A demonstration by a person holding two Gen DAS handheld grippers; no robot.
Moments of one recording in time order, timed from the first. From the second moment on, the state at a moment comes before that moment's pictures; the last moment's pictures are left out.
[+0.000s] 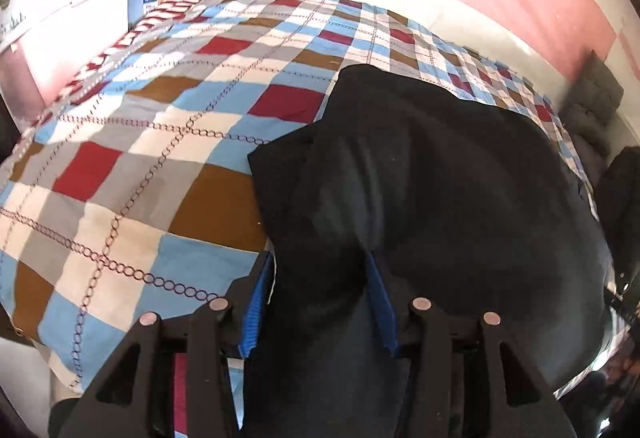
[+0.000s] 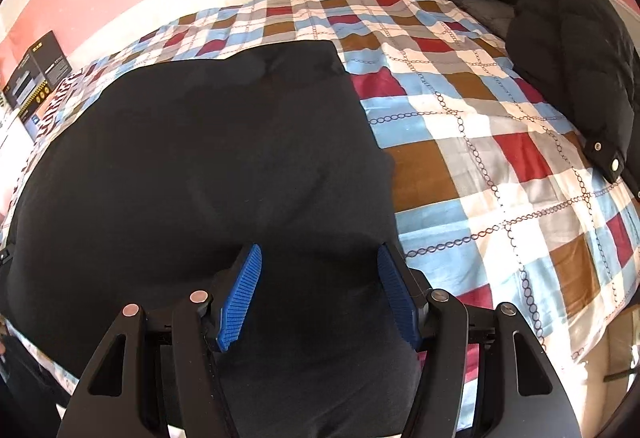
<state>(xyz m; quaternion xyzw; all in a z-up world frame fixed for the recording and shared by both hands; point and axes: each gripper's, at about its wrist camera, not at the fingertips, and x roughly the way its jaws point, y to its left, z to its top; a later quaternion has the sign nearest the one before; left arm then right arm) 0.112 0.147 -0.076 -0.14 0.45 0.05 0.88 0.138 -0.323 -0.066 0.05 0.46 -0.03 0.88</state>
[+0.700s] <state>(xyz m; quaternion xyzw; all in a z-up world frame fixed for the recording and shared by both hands) 0.157 0.129 -0.063 -0.11 0.45 0.02 0.89 0.169 -0.364 -0.069 0.14 0.48 0.00 0.87</state>
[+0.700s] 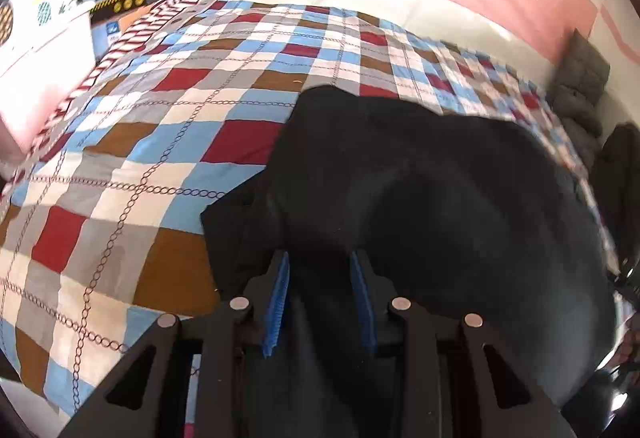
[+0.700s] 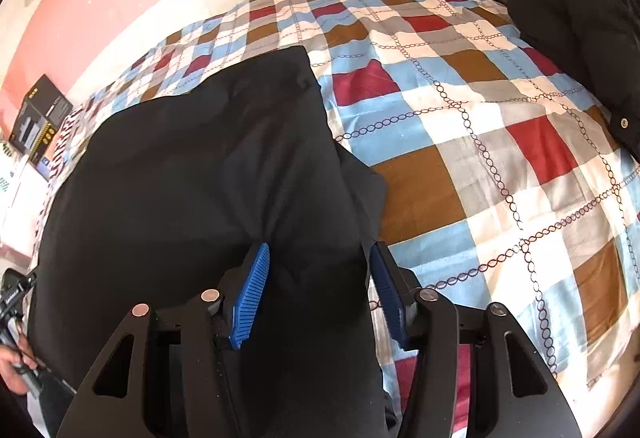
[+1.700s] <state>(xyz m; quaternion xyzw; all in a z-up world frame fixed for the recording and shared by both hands) 0.183 0.208 -0.124 -0.36 0.49 -0.04 0.79 0.218 -0.415 -0.136 0.36 0.53 0.17 0.75</state>
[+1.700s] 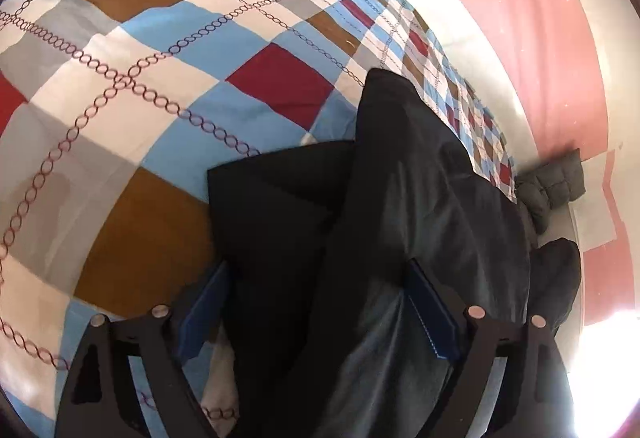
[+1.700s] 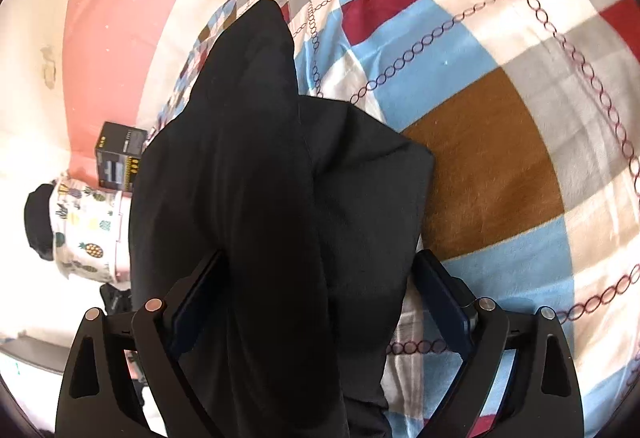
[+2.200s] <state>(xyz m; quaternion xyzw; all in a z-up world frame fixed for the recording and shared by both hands) 0.195 0.178 -0.133 -0.34 0.54 -0.05 0.77 0.231 -0.381 -0.134 0.30 0.56 0.20 0.75</state>
